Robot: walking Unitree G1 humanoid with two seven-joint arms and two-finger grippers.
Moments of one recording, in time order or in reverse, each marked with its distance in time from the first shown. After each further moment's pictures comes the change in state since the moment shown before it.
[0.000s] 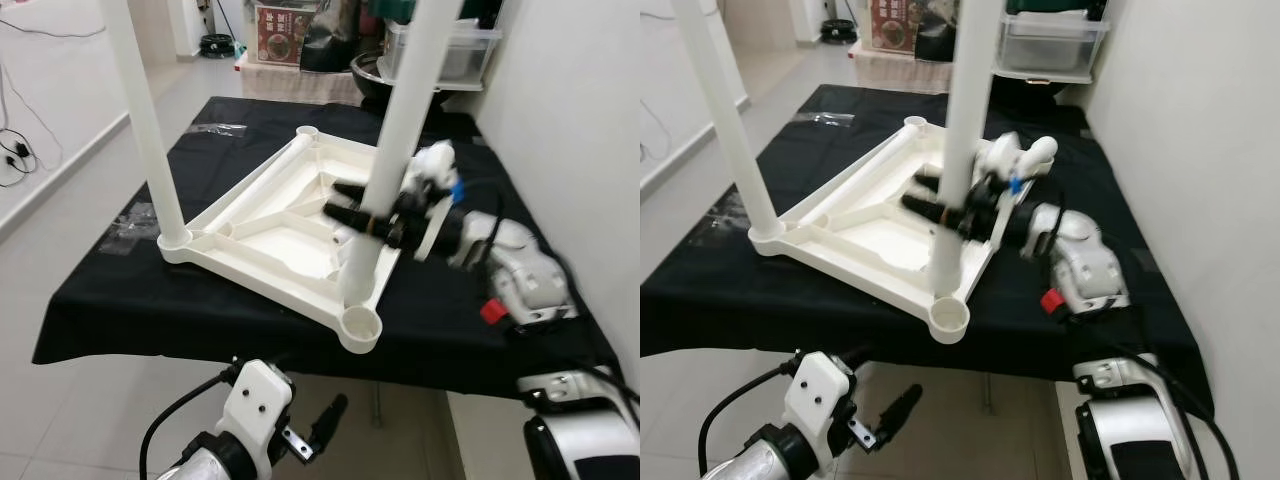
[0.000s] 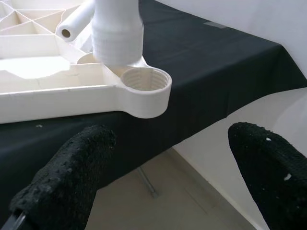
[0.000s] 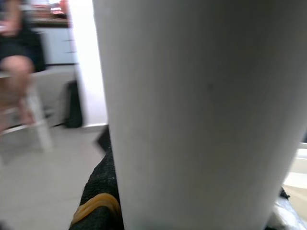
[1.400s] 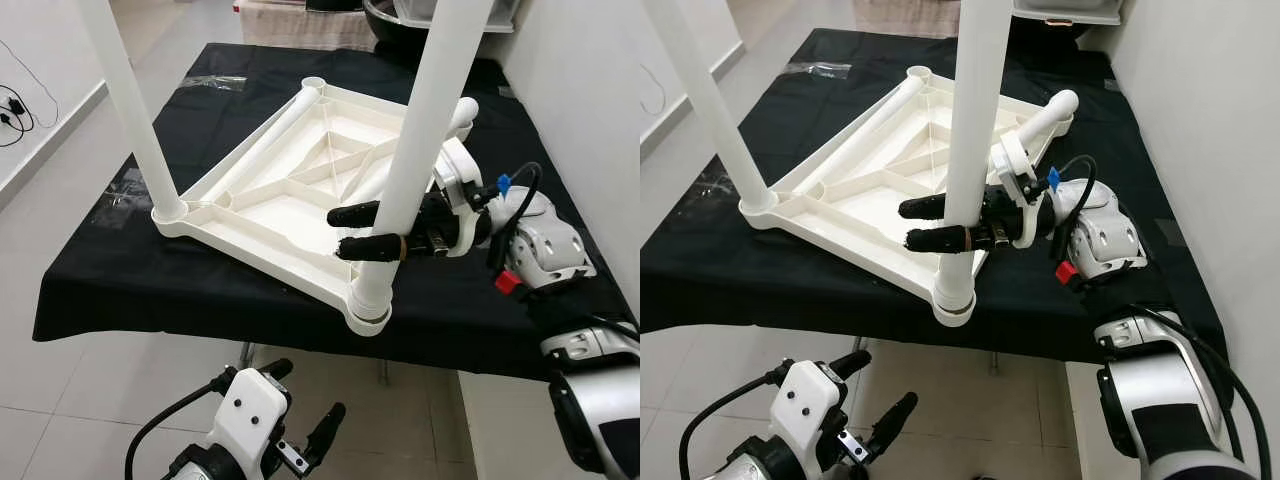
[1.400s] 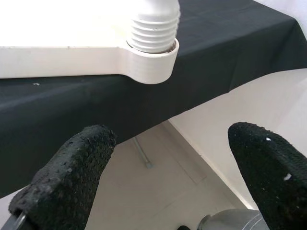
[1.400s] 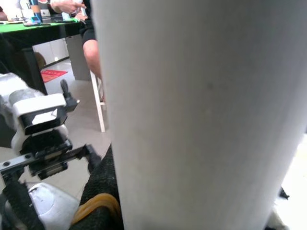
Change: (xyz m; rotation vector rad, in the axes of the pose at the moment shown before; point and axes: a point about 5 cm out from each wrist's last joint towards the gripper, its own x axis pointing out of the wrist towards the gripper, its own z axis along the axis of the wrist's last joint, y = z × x) left arm -0.022 -0.004 0.005 -0.009 0.054 0.010; right arm -0.014 0.005 0.016 -0.064 0.056 0.428
